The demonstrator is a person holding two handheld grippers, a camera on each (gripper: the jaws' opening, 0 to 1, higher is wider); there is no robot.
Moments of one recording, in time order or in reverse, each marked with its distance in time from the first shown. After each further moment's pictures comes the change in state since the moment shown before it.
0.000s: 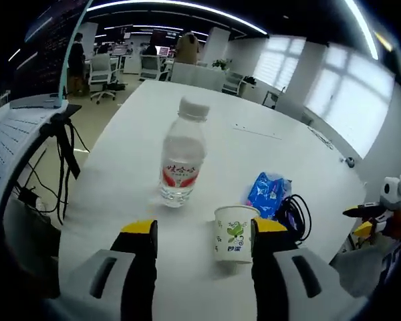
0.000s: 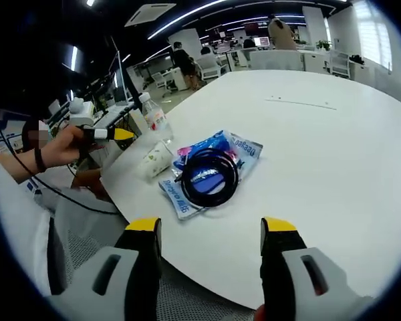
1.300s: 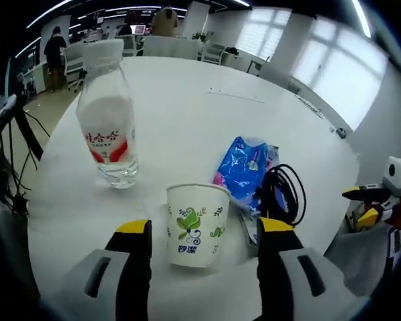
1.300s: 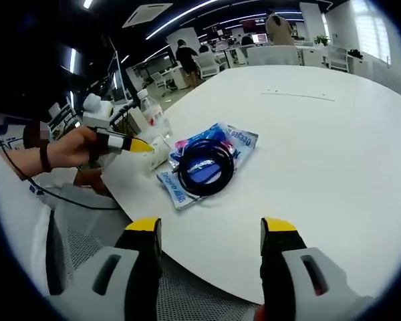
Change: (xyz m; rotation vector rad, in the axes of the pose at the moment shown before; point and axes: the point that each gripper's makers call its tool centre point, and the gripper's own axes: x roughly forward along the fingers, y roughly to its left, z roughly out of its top) left arm 0.058 -0.051 -0.049 0.068 0.204 -0.076; right arm -0.006 -0.008 -0.018 0.031 0.004 0.008
